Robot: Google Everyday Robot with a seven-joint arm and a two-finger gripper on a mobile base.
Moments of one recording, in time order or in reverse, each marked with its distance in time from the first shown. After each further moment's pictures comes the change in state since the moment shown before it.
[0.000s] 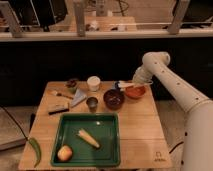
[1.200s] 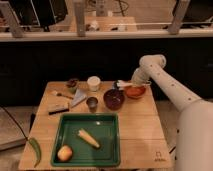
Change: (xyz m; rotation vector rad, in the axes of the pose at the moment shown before) arm 0.009 -0.014 0.032 0.030 0.027 0.070
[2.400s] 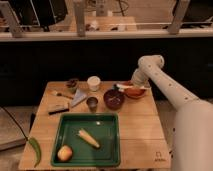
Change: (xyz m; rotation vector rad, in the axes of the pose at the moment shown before) arm 0.003 0.003 0.010 -0.028 0.018 0.039
